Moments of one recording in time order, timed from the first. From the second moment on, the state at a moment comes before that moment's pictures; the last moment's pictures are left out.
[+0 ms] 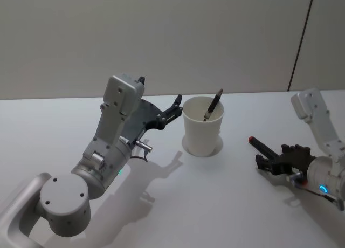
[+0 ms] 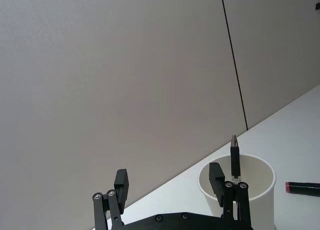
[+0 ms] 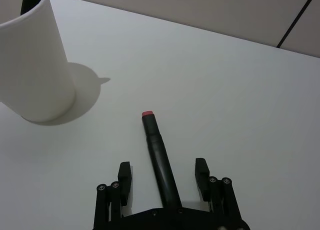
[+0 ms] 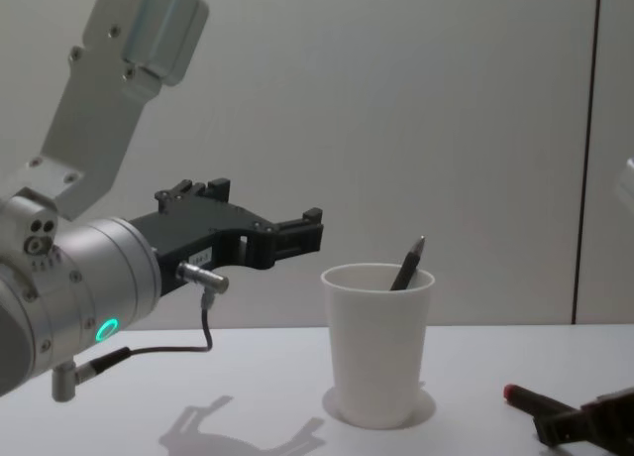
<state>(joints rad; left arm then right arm) -0.24 0.38 0.45 -1.63 -0.20 0.01 -0.01 0.19 0.29 -0.25 -1.61 0.16 0.73 0.20</state>
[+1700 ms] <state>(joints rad) -0.24 0.38 0.45 -1.63 -0.20 0.01 -0.01 0.14 0.30 -0.21 -1.66 0.22 0.71 0.11</state>
